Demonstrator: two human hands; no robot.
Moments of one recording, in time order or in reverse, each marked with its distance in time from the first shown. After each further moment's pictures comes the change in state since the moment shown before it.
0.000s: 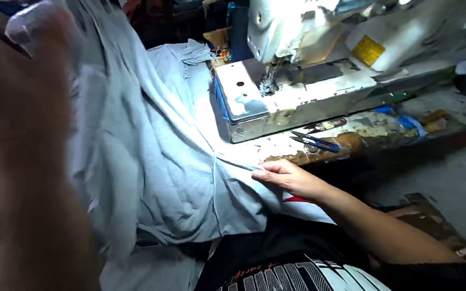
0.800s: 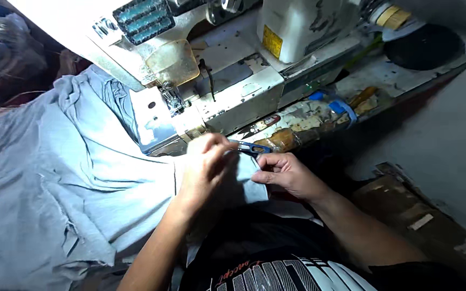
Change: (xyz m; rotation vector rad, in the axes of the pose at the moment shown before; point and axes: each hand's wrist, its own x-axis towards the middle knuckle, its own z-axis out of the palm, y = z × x) left_hand -0.003 0.325 0.193 -0.744 -0.447 -0.170; right_hand -0.077 0.048 -0.092 0.417 0.318 -0.160
